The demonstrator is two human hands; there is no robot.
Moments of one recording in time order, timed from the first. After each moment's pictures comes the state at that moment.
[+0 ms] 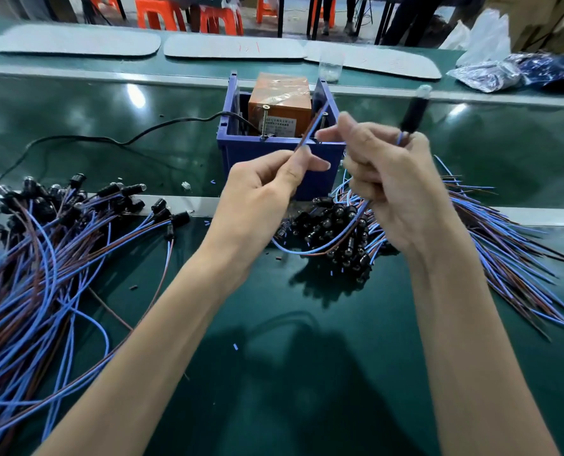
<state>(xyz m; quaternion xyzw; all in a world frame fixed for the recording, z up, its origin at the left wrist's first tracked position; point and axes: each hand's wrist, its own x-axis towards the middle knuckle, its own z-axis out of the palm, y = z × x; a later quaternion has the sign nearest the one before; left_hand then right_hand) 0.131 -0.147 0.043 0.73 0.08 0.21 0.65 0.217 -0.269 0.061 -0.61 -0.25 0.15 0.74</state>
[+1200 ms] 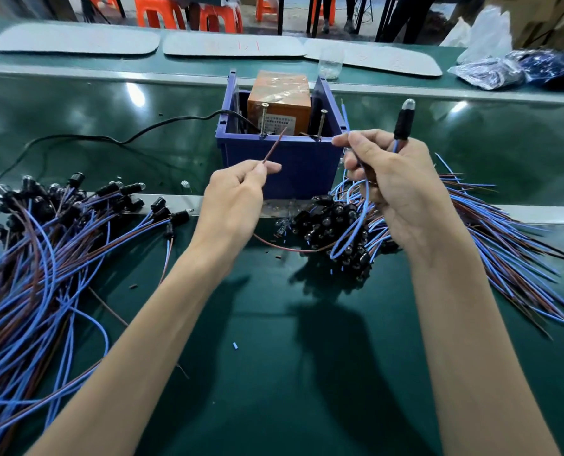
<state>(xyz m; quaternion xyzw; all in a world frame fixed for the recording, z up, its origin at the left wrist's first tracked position) 0.147 -0.122 0.013 0.74 0.21 0.22 0.60 0.230 -0.269 0.053 -0.68 -0.16 0.12 0.71</state>
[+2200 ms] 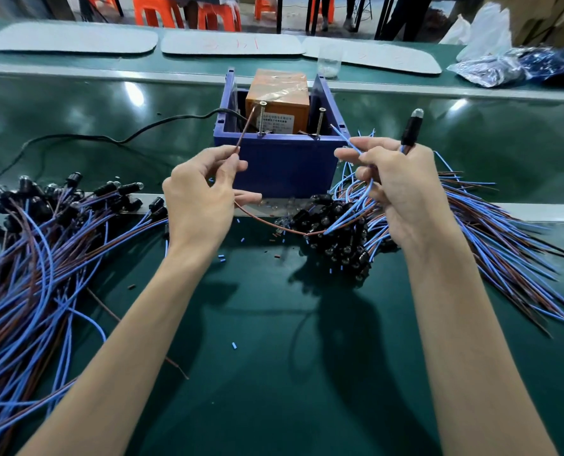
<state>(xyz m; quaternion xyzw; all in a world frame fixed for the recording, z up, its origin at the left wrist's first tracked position) 0.145 -0.100 0.004 0.71 0.21 0.34 0.57 0.237 -0.269 0.045 -0.69 -0.07 0.08 0.72</state>
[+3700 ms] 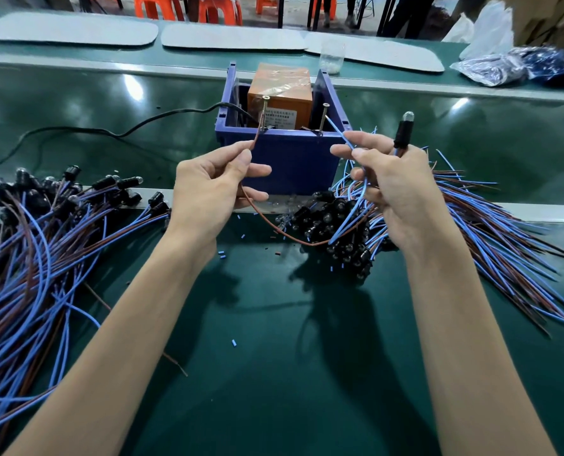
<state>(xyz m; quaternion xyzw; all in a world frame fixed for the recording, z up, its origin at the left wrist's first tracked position) 0.143 -0.105 0.013 0.66 0.19 0.26 0.68 0.239 -0.268 0.037 -0.68 -0.11 0.12 0.71</state>
